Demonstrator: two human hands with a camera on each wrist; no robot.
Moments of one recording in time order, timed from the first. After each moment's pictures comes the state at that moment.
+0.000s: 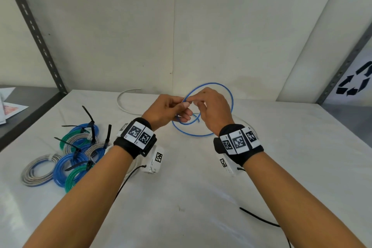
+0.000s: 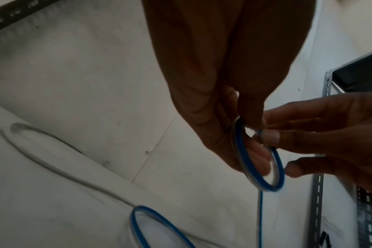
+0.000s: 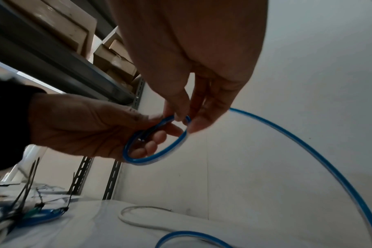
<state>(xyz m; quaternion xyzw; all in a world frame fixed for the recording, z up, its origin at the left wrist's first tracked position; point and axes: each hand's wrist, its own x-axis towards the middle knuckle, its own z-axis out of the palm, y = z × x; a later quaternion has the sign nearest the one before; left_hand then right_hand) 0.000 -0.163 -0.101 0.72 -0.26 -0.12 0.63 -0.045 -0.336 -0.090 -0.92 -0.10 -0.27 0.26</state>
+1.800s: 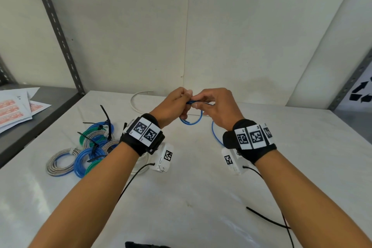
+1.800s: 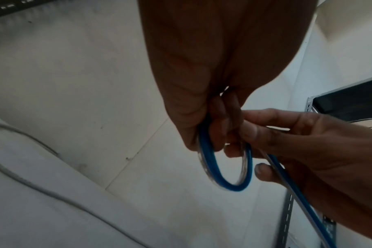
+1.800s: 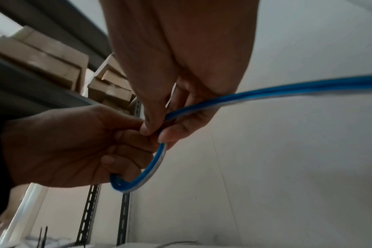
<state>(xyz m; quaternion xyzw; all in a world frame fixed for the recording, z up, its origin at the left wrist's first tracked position) -0.025 -0.159 -0.065 0.74 -0.20 -0.11 0.63 -0.058 -0.327 -0.062 -0.86 -0.16 -0.18 0.44</state>
